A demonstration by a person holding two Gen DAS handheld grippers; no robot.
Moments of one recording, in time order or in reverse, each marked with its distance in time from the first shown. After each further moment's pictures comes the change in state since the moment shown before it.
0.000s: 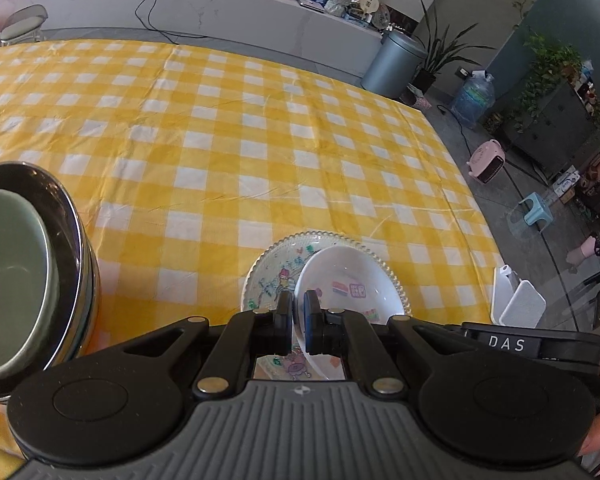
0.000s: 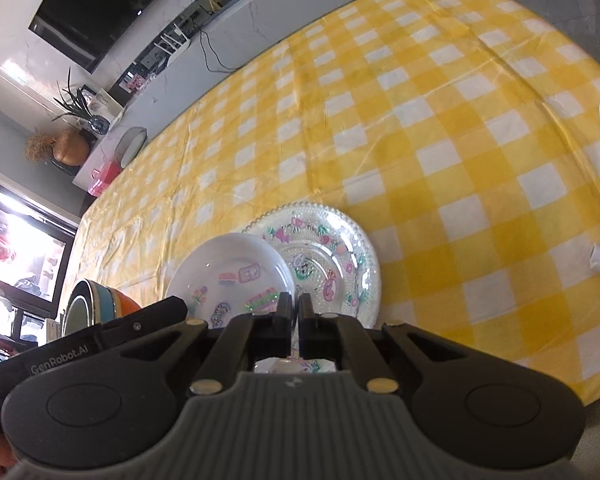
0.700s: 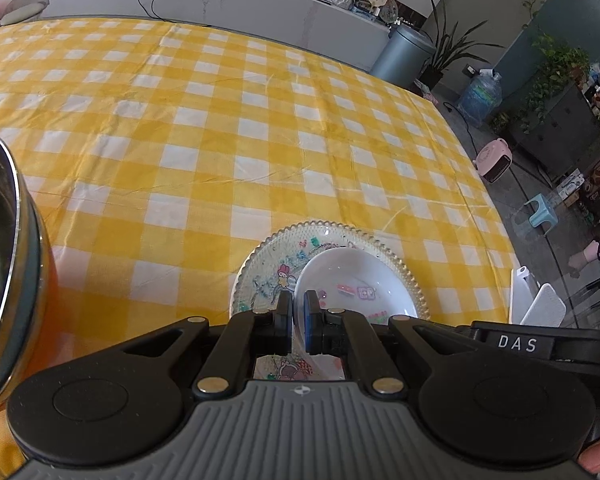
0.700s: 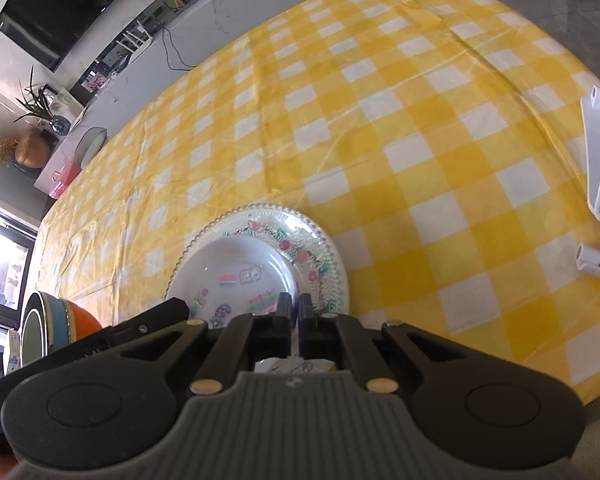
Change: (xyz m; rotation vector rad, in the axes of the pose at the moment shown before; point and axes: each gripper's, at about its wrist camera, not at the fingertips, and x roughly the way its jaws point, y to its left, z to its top) left arm 0.038 -0.001 -0.006 -0.014 0.014 0.004; right arm 0.016 -0.005 0.008 0.024 -0.010 -0.127
